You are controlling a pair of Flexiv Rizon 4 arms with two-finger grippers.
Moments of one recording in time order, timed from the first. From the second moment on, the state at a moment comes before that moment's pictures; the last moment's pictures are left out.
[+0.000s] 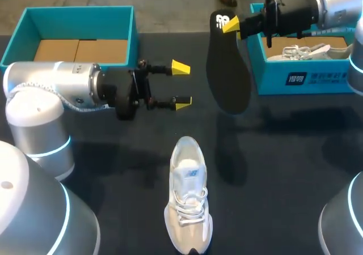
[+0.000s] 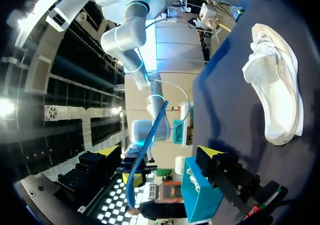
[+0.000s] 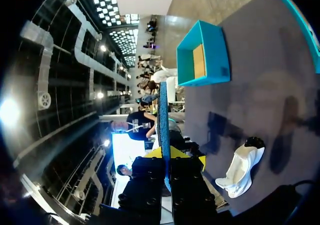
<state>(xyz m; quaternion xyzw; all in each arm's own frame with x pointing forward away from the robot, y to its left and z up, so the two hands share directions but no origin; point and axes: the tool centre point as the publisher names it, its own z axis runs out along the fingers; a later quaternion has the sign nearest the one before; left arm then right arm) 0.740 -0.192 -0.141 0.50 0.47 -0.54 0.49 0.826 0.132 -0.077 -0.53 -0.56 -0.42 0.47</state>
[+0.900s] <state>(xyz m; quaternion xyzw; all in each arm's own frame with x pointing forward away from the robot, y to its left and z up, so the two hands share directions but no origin) 0.767 -0.232 -0.107 0.52 0.44 -0.49 0.55 0.826 0.132 -0.075 -0.53 -0.56 -0.42 0.47</state>
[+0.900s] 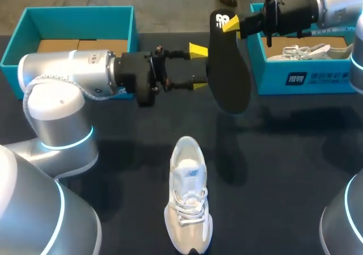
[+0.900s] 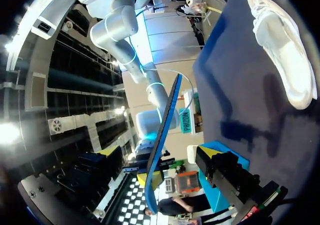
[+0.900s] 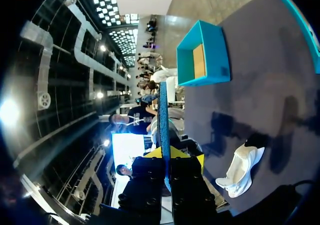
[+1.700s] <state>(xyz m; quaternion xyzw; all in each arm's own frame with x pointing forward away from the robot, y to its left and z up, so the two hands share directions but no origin) 0.785 -0.265 -0.095 0.53 0.42 -0.49 0.56 0.827 0.132 -0.076 -0.53 -0.56 -0.42 0.47</state>
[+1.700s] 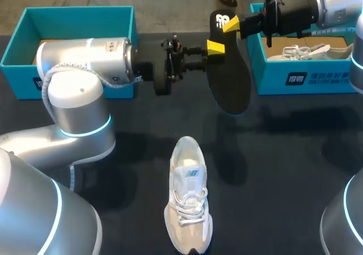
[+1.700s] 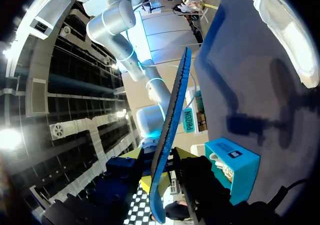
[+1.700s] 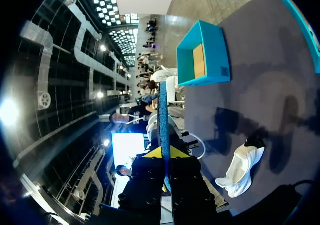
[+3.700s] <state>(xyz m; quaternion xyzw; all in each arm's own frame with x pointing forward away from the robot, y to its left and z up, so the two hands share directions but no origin) 0.732 -0.173 -0.137 0.41 0.54 -0.57 0.46 0.751 0.132 -0.102 -0.53 -0.55 -0.46 0.46</state>
